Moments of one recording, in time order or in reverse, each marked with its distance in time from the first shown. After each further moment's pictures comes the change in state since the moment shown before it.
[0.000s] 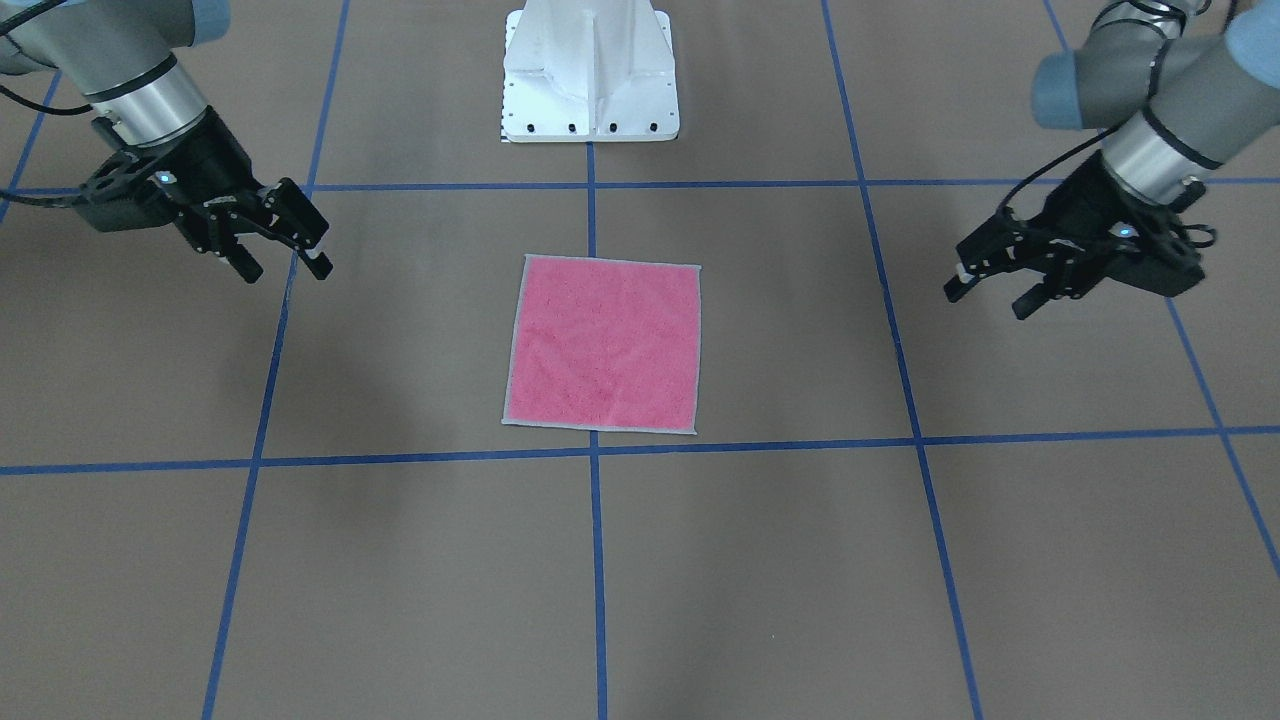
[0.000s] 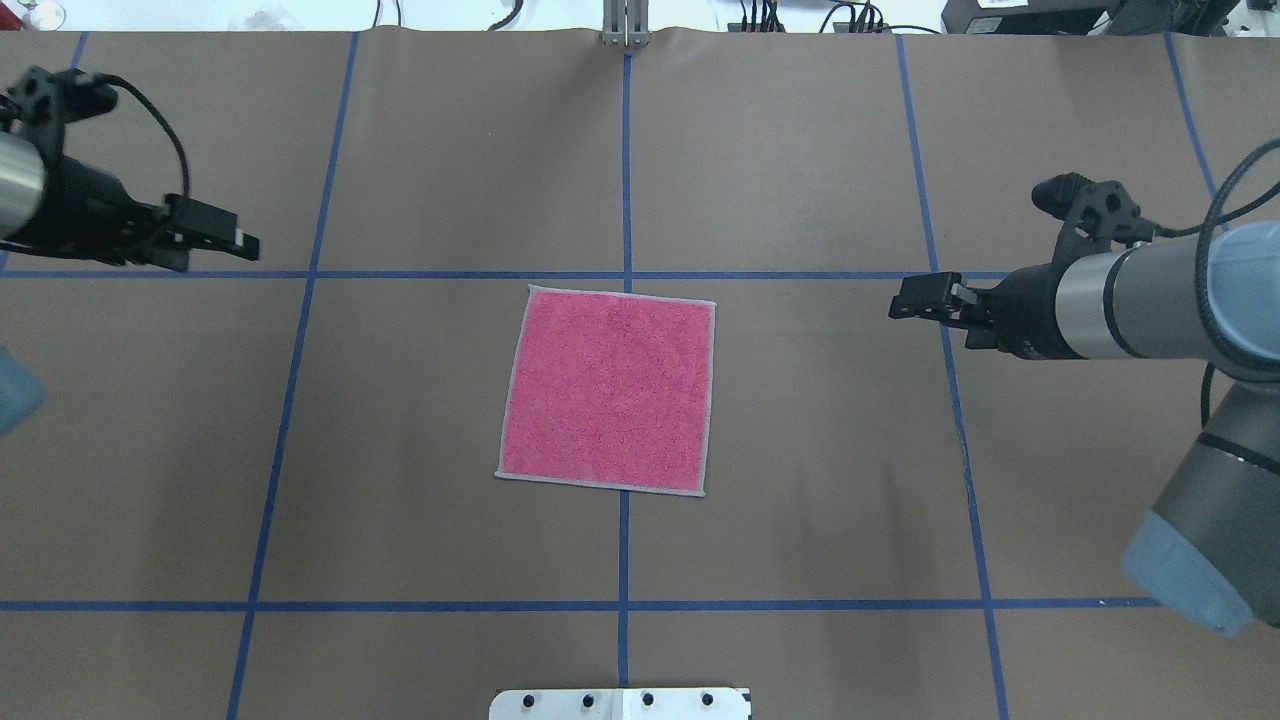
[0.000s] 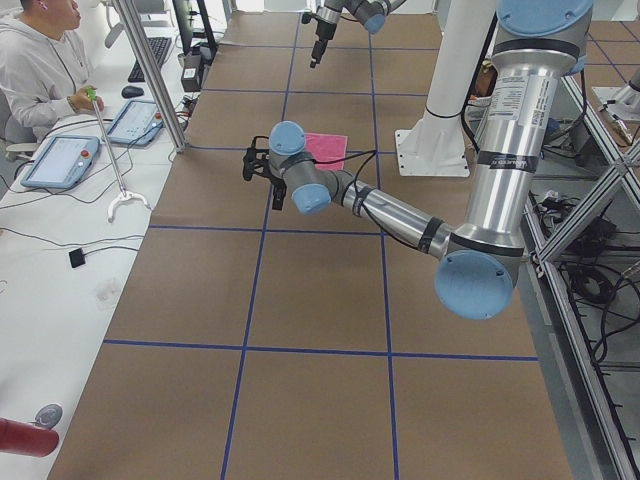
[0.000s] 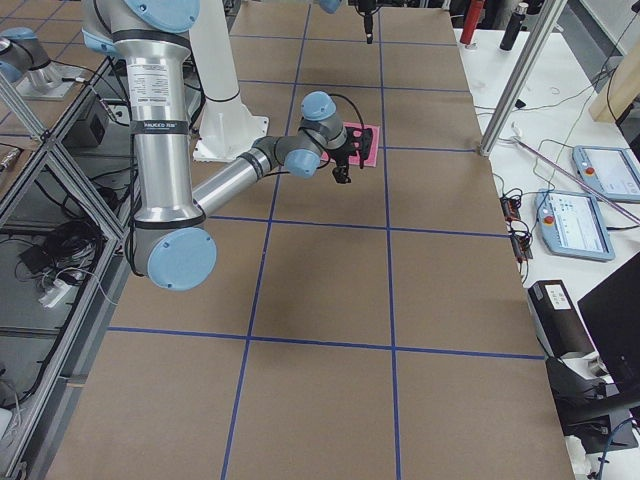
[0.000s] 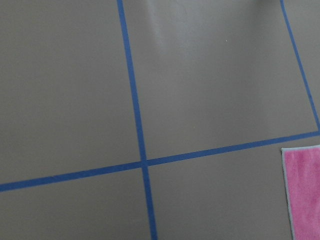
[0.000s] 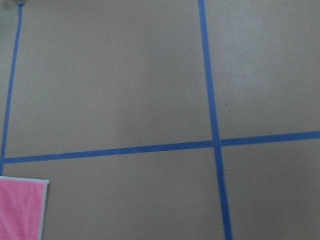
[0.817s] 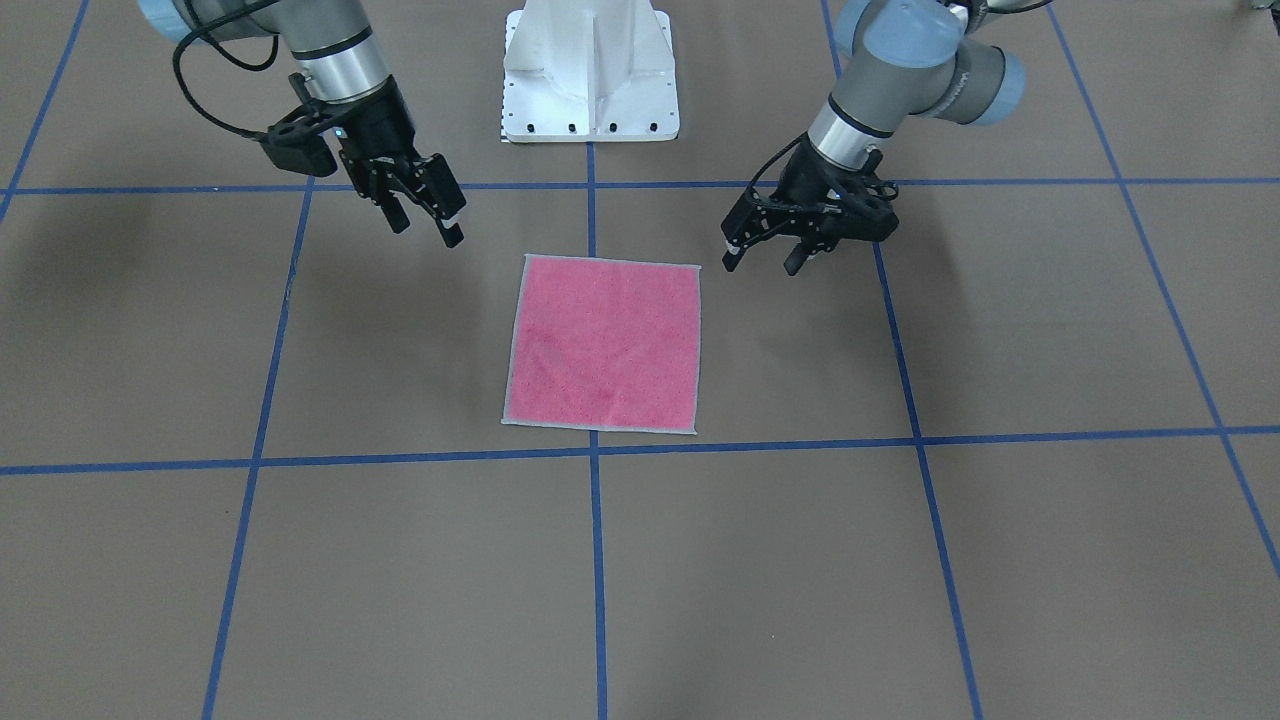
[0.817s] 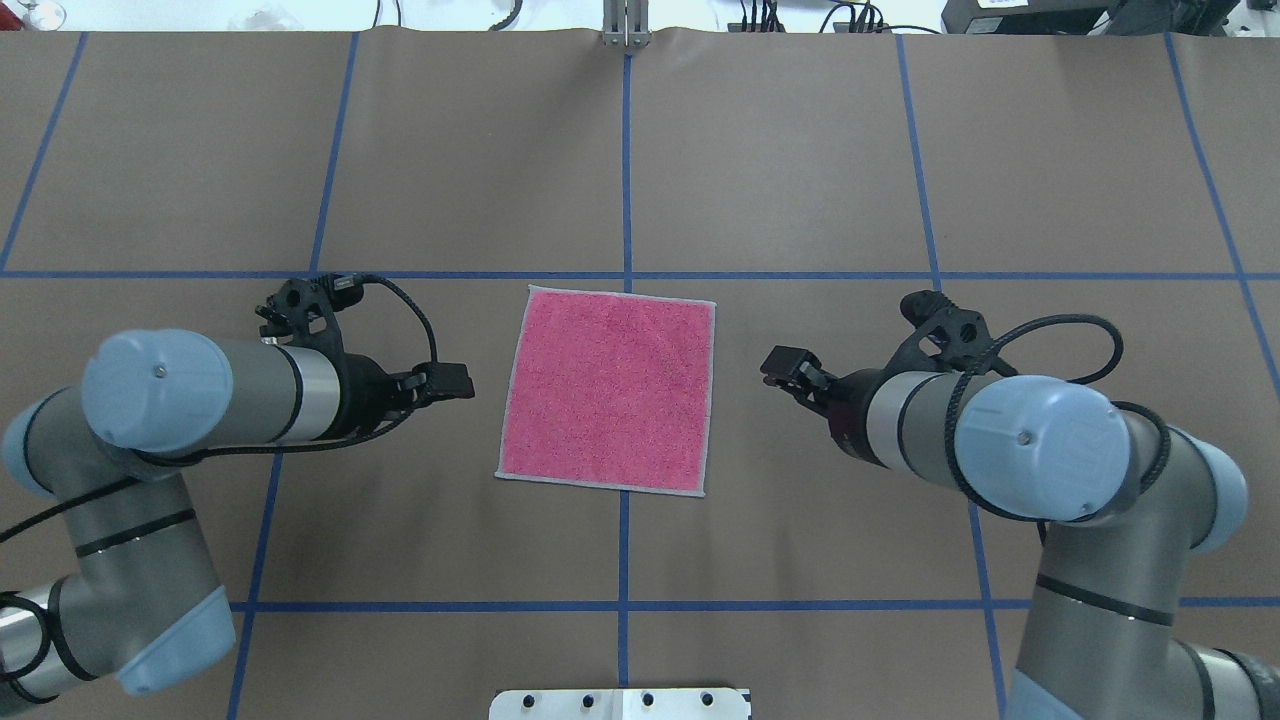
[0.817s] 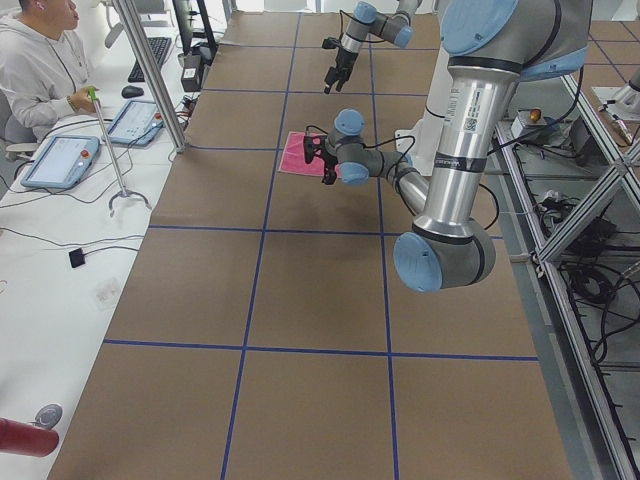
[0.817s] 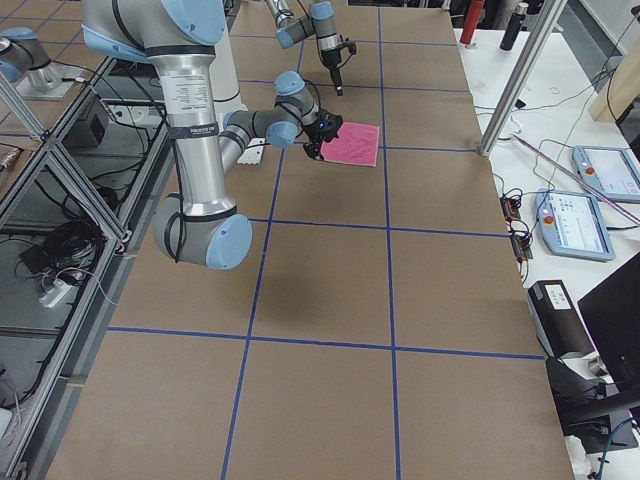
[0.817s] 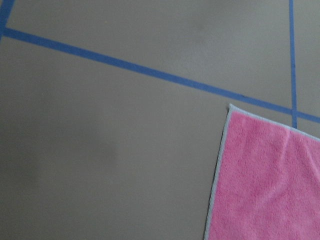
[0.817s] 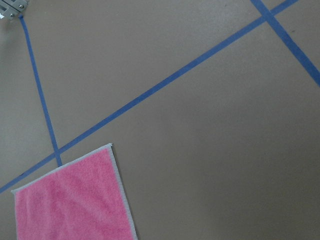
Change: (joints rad) left arm 0.484 -0.097 -0.026 0.002 0.504 -0.417; right arm -0.325 0.192 0.007 -0.248 -0.344 0.486
